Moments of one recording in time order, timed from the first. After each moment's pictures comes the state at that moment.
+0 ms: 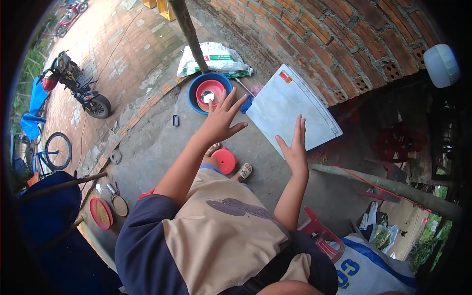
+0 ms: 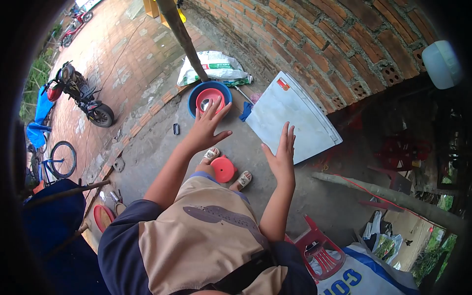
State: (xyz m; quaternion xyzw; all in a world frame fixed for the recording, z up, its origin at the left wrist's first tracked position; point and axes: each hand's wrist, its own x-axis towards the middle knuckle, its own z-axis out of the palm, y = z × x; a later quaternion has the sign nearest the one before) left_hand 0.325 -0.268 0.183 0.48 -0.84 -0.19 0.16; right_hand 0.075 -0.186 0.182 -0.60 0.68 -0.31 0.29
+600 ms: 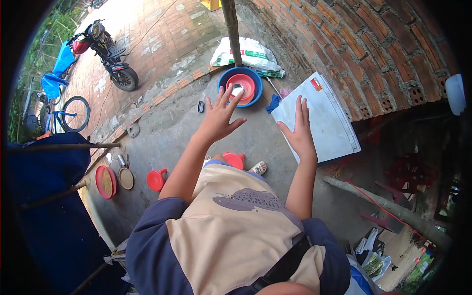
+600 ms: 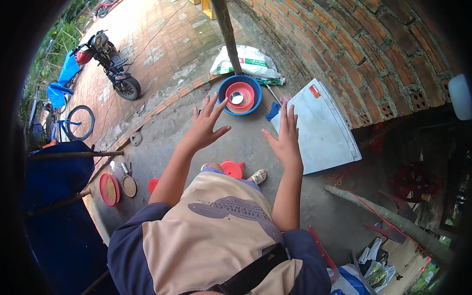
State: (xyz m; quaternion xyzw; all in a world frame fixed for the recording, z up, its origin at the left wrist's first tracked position) left_hand 0.391 -0.208 0.202 0.61 -0.76 -0.16 0.14; right_hand 0.135 -0.216 0.202 -0.70 0.60 -0.23 0.29
